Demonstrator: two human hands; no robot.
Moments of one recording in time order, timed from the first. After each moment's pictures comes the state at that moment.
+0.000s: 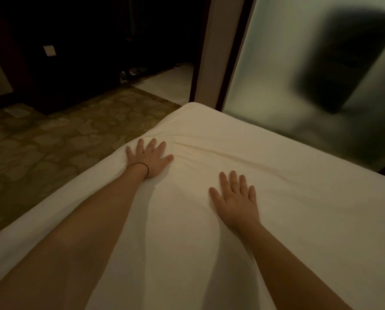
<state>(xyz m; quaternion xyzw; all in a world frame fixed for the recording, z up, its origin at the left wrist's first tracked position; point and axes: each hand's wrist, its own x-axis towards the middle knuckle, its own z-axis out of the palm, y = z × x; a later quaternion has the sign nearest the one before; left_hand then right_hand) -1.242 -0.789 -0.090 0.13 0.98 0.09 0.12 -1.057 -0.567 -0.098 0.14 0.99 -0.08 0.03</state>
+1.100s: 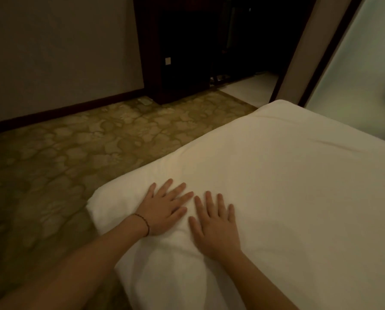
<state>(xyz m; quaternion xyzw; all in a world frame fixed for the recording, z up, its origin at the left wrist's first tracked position) -0.777 -1.124 -0.085 0.20 0.98 0.03 0.07 -0.735 -0.925 -0.083 -0.12 0.99 -0.07 0.04</state>
